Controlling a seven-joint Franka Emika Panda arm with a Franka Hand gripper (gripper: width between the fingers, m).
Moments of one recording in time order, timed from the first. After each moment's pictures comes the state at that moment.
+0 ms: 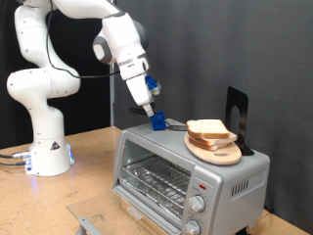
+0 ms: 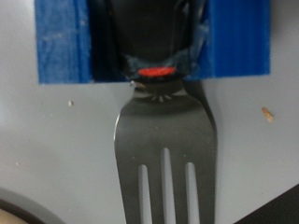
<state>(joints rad) 0.01 -0.53 0.41 -2.72 0.59 2.55 -0.11</state>
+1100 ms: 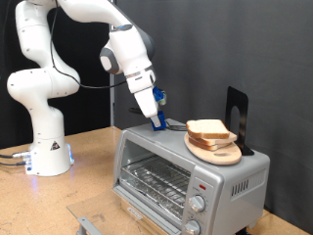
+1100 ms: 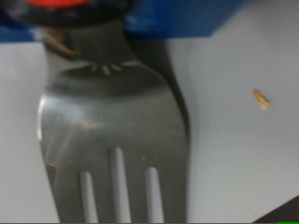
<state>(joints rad) 0.05 -0.41 0.42 -2.71 0.65 2.64 -0.14</state>
